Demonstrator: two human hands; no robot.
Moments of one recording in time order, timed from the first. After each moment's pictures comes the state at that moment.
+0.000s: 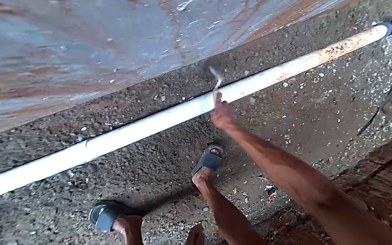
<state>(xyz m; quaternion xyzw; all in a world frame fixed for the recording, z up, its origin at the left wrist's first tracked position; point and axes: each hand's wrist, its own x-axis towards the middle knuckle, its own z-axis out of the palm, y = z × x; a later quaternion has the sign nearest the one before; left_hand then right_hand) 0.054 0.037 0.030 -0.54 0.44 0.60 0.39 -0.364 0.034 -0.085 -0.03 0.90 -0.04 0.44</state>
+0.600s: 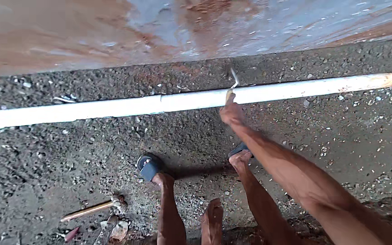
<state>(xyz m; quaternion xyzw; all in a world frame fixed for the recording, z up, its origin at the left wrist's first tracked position) 0.153 -0.037 0.041 -0.56 0.42 0.66 0.27 -0.186 -0.160 -0.079 -0.03 0.87 0.02 0.49</state>
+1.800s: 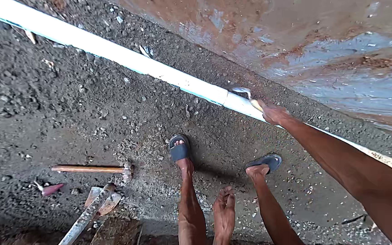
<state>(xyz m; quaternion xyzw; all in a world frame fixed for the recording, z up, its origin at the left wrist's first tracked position) 0.232 -0.142 0.058 -0.63 0.20 0.75 0.00 -0.136 -0.271 -0.081 -0.43 0.73 0.33 0.42</state>
